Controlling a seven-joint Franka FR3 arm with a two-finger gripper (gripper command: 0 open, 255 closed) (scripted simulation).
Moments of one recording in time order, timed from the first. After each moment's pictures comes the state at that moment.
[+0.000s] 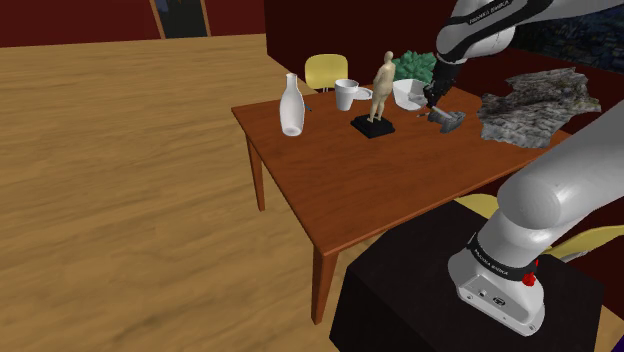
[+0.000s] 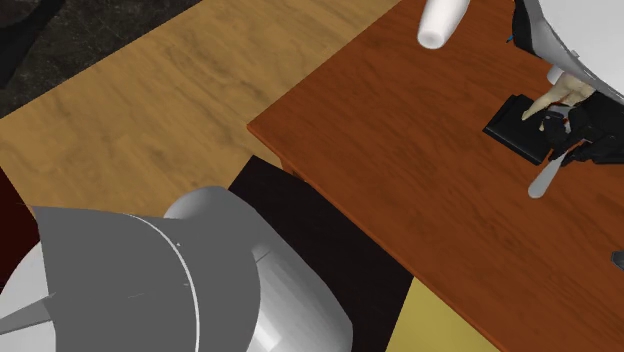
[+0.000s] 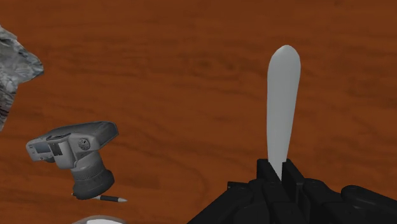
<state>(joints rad) -0.27 -0.25 -0.36 -2.38 -0.24 2.33 -0.26</state>
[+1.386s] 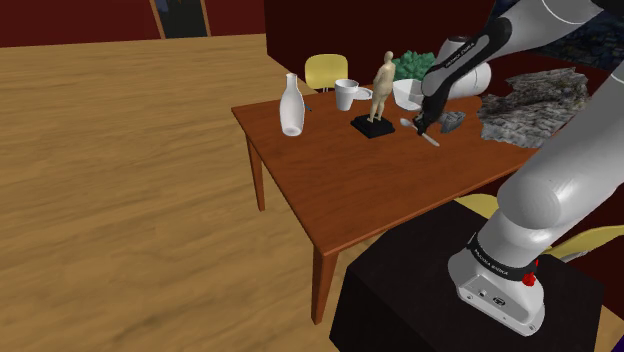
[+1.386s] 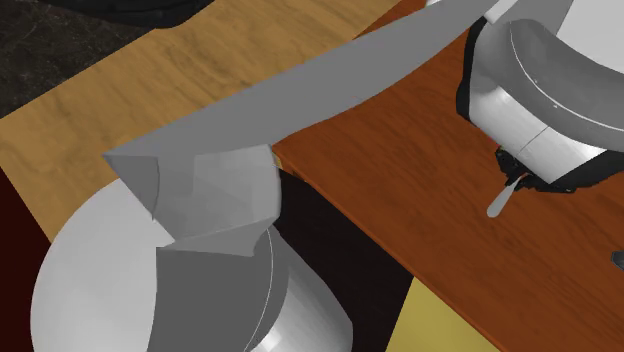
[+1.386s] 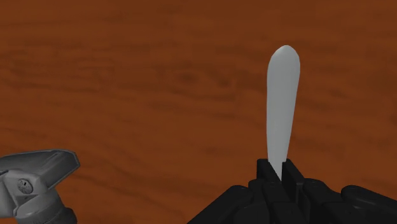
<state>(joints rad) -0.27 -0.05 -0.39 -2.51 -0.20 2.65 -0.27</state>
